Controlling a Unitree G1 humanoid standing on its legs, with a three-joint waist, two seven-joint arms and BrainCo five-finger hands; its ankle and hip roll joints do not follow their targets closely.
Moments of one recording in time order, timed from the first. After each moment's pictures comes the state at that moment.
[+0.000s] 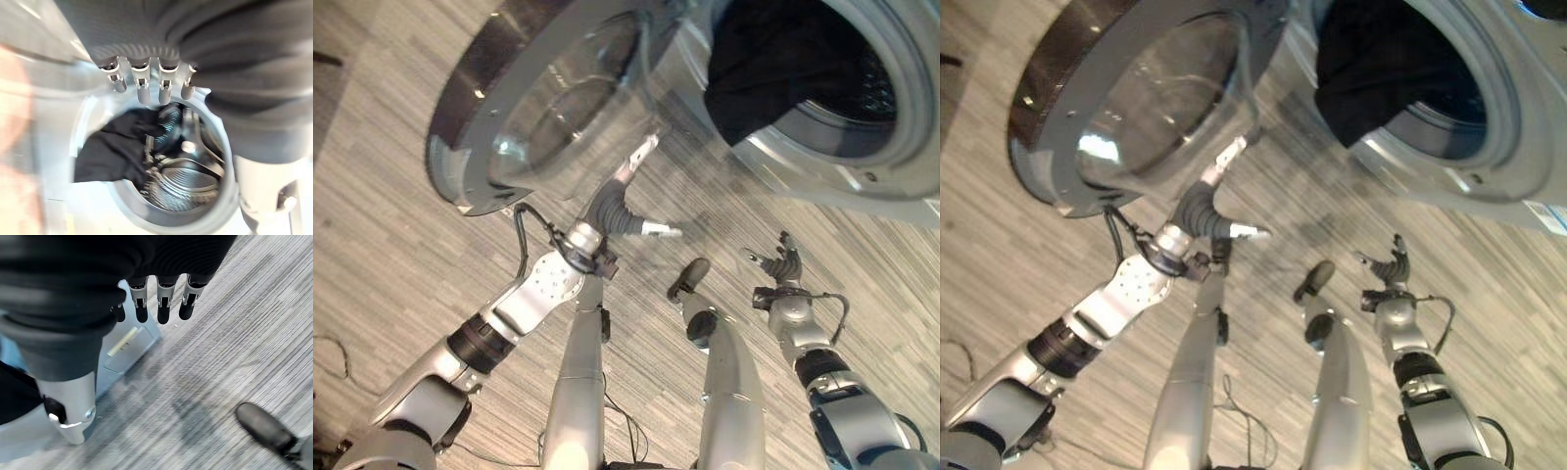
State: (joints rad) left arm -0.56 0.59 -0.58 -0.07 -0.16 -0.22 0.25; right arm -0.63 -0.43 0.17 1.09 0.38 -0.19 -0.35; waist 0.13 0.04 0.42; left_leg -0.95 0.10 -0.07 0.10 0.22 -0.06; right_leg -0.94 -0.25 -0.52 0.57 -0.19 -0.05
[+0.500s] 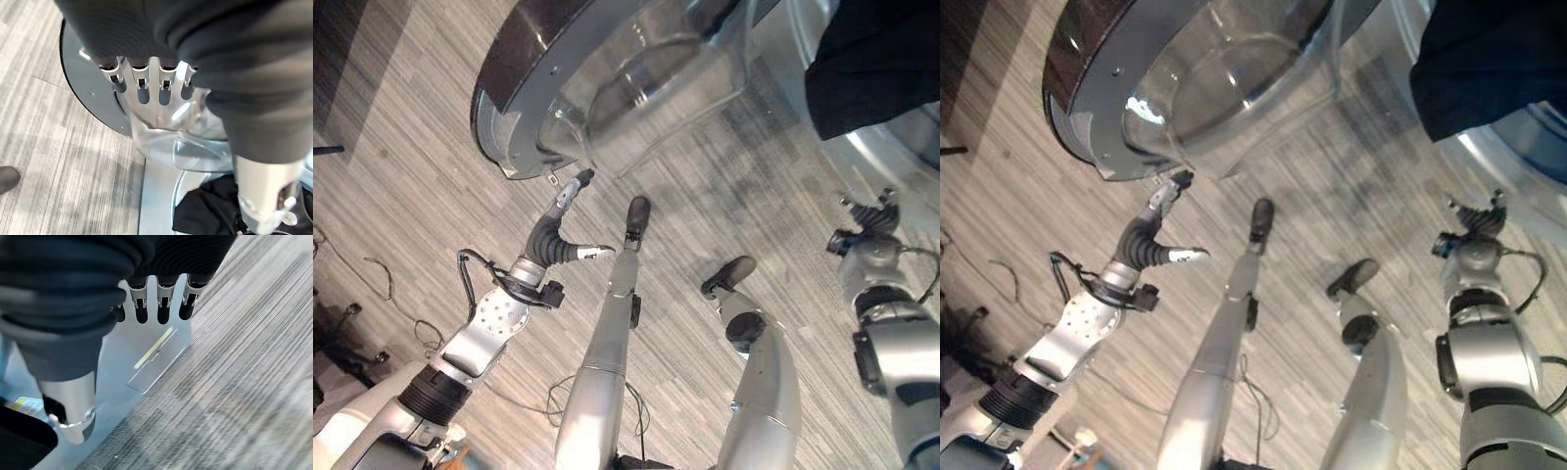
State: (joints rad) left arm -0.36 0.69 -0.41 -0.08 -0.24 -0.25 0.22; right arm -1.00 -0.67 0.14 1.36 0.57 -0.17 -0.30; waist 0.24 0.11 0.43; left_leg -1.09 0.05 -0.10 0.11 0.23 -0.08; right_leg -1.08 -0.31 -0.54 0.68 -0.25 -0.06
